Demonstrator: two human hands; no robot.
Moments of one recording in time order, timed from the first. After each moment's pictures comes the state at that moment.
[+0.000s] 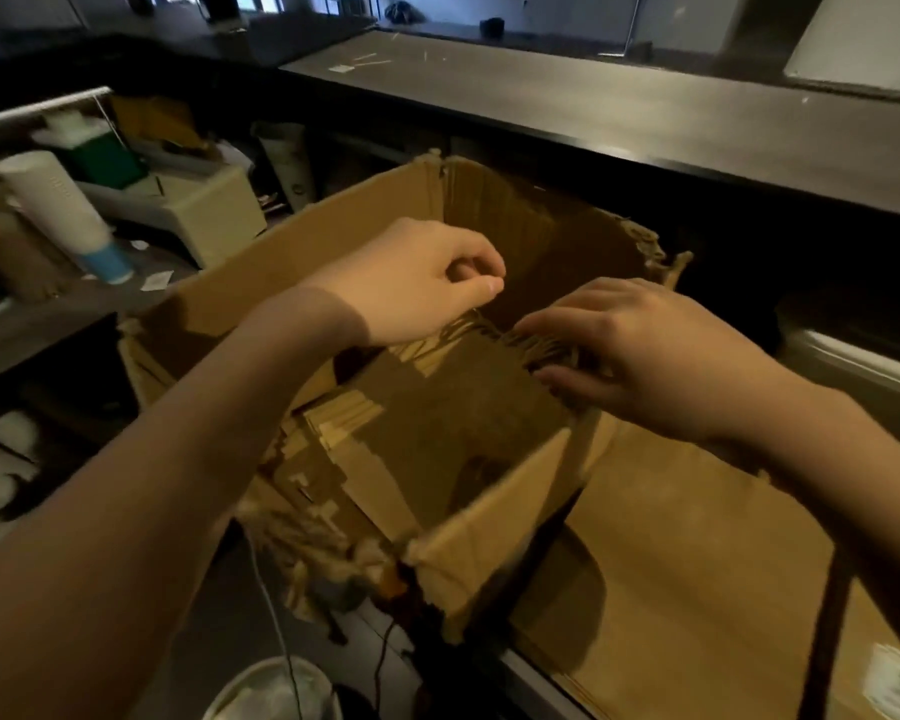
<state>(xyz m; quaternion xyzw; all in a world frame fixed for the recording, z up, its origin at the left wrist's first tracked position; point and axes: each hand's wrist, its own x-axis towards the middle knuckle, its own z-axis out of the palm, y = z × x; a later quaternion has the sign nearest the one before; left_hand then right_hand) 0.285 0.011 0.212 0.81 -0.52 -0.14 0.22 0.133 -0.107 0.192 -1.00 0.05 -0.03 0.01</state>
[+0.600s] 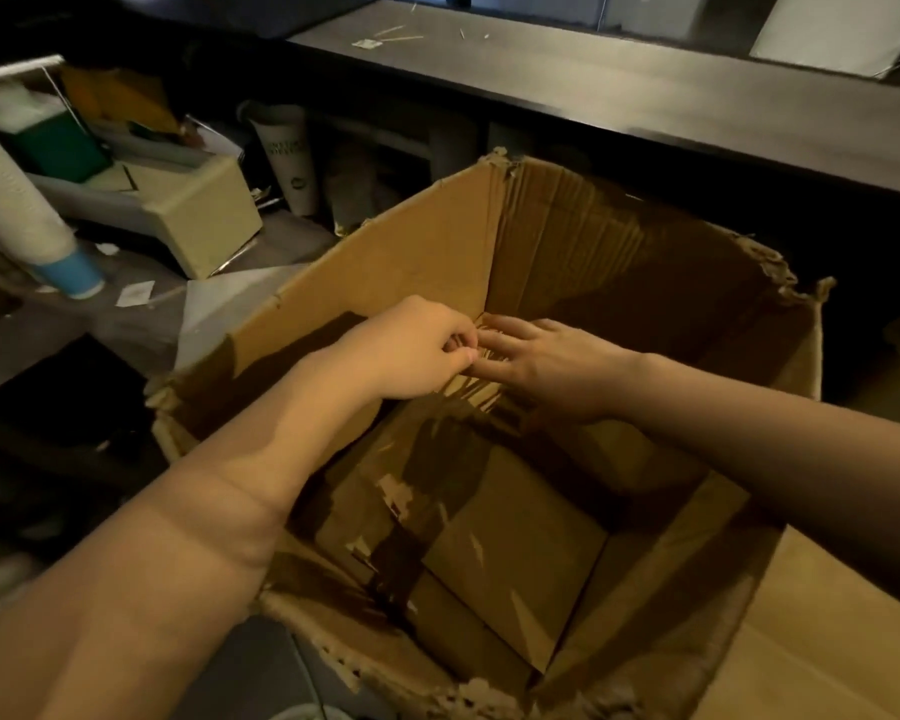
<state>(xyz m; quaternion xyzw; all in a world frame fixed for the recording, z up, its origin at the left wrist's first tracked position) 0.422 0.021 0.131 0.81 -0.53 -0.21 0.13 0.306 -0.110 0.107 -0.97 -0.02 0.19 -0.12</state>
